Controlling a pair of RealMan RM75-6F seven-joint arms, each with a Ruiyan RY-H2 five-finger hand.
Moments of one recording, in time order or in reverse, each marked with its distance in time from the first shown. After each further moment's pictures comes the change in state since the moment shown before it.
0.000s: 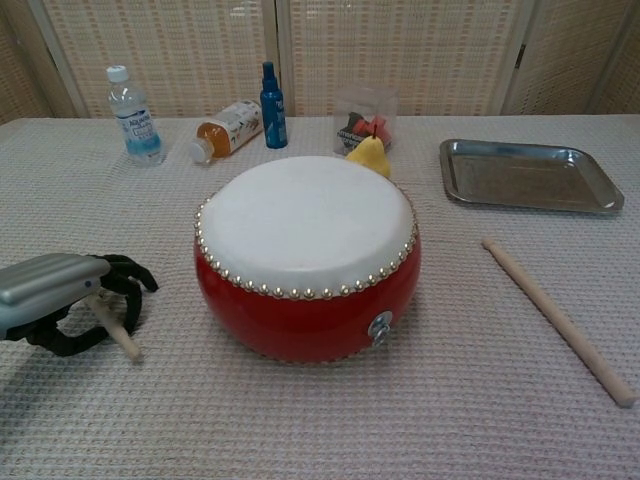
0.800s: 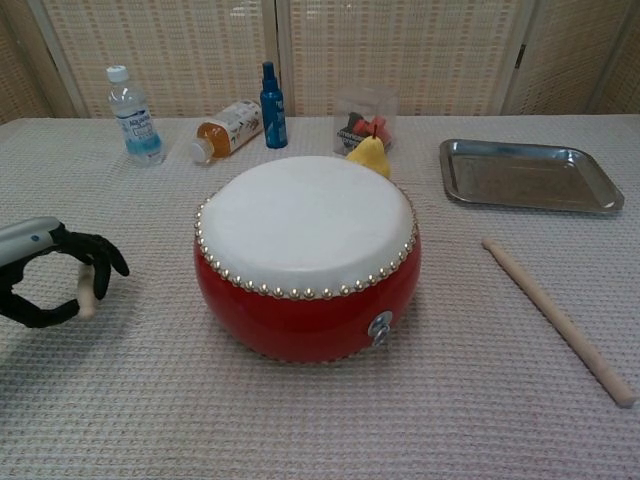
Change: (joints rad) left arm 0.051 0.116 -0.018 -0.123 0.015 0.084 -0.358; right arm 0.001 0.003 -0.001 -0.001 -0.003 0.000 -0.002
